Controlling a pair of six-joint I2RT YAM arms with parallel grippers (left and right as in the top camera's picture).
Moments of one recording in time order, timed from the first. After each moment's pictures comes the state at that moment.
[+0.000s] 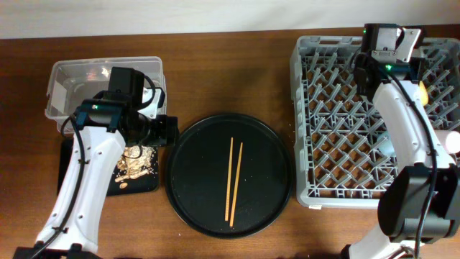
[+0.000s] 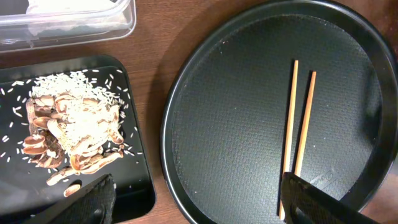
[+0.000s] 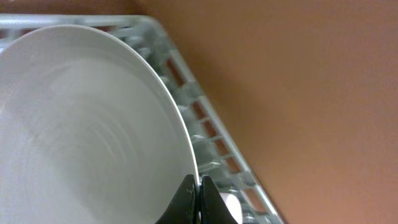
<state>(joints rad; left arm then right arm) -0.11 1.52 1.38 -1.14 0.16 -0.07 -0.07 1.82 1.55 -0.58 0.97 -0.03</state>
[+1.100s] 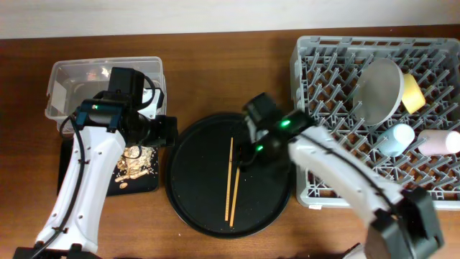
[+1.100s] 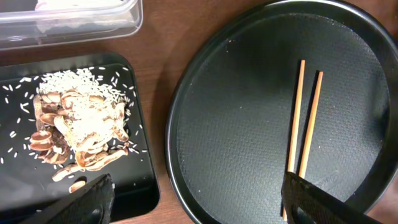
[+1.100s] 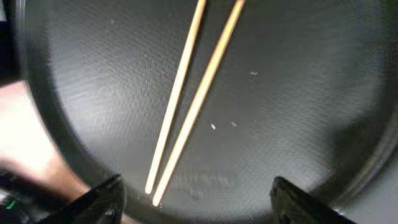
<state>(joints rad) -0.11 1.52 1.38 -1.14 0.14 -0.08 0.58 1.67 1.28 -0.97 -0.23 0.41</state>
